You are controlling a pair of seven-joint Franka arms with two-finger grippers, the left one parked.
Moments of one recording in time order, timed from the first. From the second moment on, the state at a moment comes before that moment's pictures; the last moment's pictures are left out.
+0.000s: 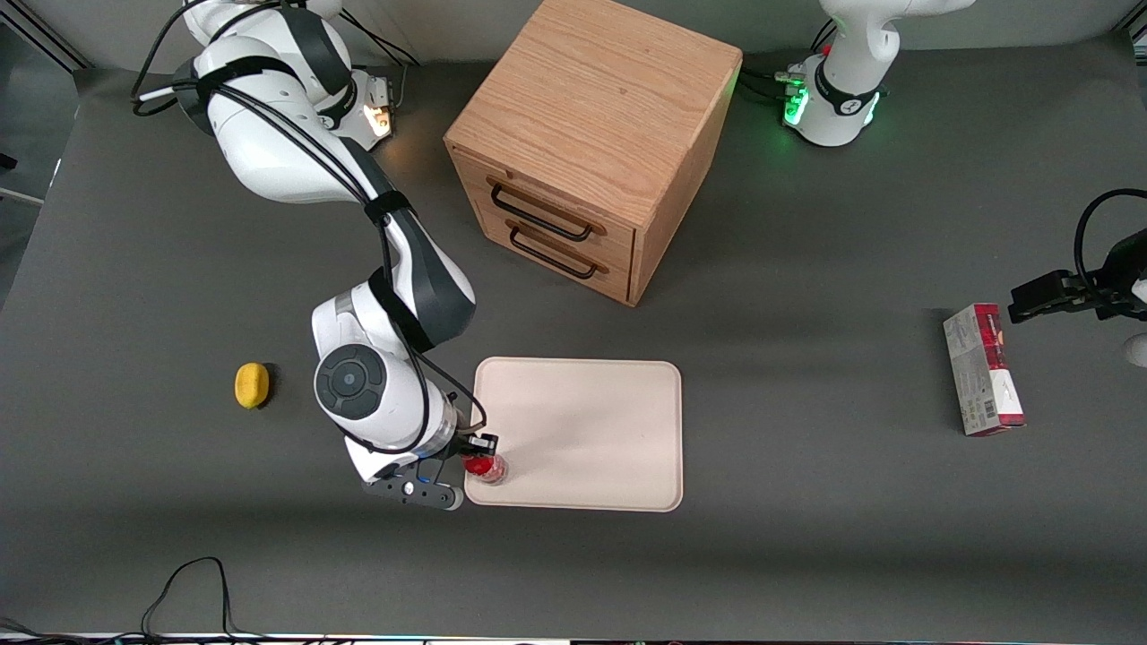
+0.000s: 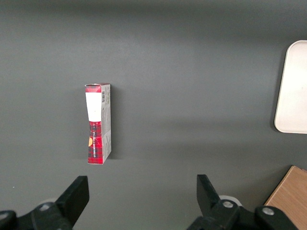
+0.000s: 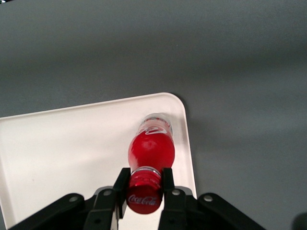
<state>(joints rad) 0.39 0.94 0.06 -0.89 0.00 1.91 0.64</state>
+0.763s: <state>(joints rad) 0.39 0.95 0.06 -0.88 0.00 1.90 0.64</state>
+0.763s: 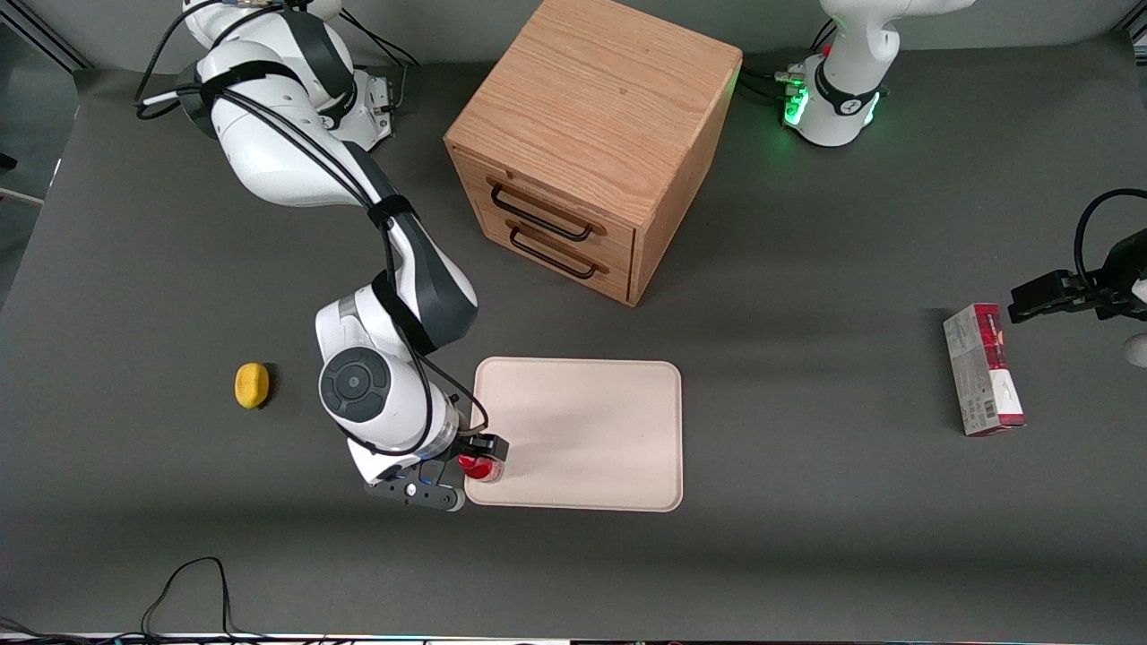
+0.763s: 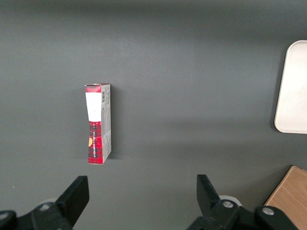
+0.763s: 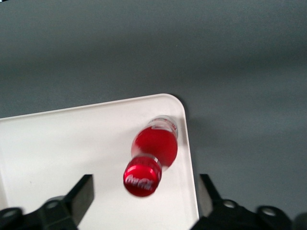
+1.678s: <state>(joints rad) 0.17 0.42 0.03 -1.30 0.04 1.61 0.23</state>
